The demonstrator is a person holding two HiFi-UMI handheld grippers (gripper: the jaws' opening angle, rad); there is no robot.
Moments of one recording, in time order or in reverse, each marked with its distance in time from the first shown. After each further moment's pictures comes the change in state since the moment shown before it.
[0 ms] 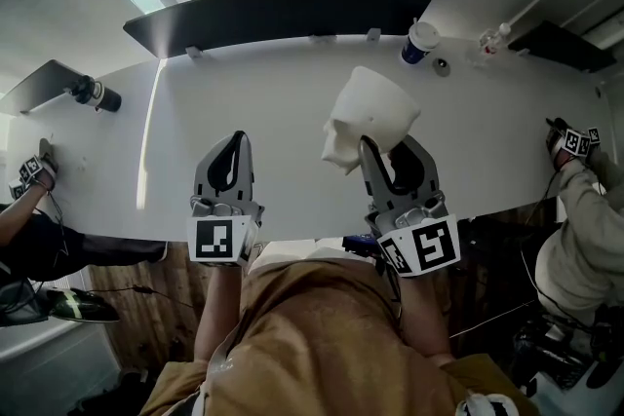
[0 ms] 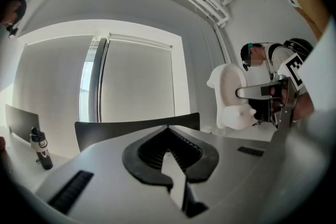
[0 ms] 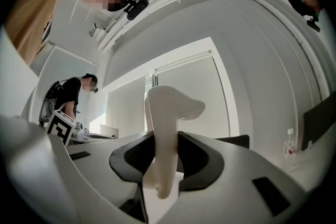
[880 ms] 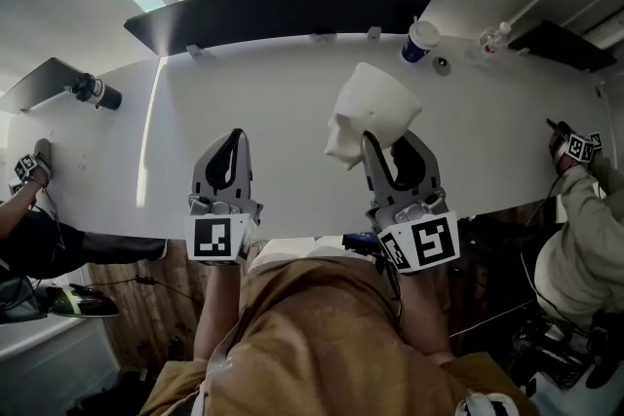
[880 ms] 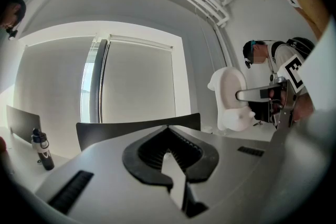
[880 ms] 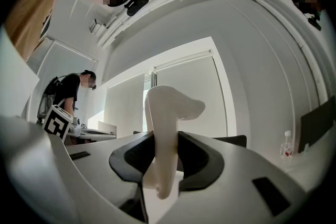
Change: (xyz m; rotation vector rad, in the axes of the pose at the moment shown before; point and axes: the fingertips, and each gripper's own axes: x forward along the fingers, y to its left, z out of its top) left arm -0.002 0.002 0.002 0.002 -0.002 0.011; right arm 0.001 -0.005 -0.004 -0.023 0.024 -0.017
